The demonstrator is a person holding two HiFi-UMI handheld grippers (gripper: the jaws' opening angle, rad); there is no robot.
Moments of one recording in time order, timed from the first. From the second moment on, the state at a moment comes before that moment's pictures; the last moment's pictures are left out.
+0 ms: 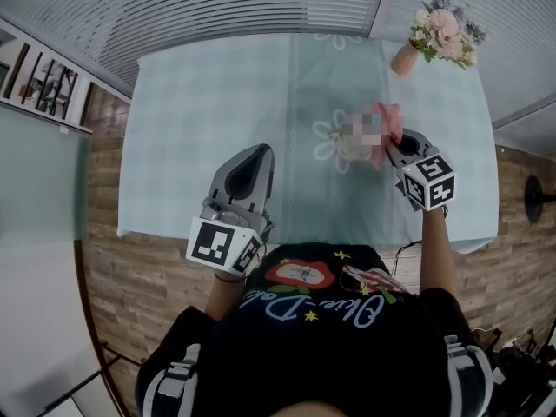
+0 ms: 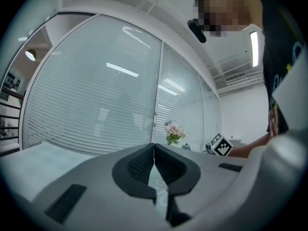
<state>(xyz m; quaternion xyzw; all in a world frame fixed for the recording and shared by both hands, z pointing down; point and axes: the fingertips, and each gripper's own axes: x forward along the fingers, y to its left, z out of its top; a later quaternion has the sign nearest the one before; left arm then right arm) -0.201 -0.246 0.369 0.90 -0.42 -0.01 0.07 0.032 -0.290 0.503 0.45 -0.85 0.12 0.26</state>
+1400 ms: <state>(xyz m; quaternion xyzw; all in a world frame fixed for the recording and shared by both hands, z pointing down) -0.199 -0.249 0.367 0.90 -0.42 -0.01 0.06 0.038 -0.286 0.579 0.40 -0.80 0.09 0.45</state>
